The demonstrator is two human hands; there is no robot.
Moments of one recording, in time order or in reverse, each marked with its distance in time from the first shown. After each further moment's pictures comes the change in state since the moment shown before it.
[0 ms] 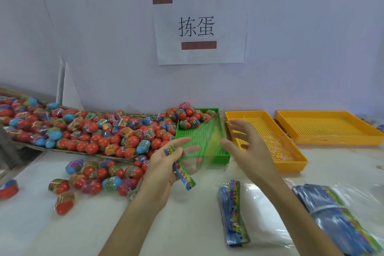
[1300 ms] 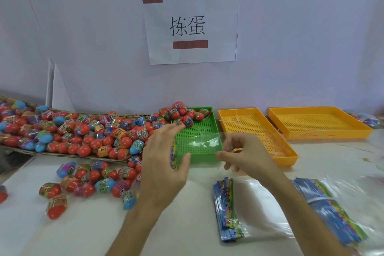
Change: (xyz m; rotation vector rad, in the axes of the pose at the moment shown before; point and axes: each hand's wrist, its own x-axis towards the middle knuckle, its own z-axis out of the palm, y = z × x) left_hand -0.008 -0.011 0.006 0.973 0.201 0.804; right_hand 0.001 0.006 -0.019 0.038 -0.212 0.099
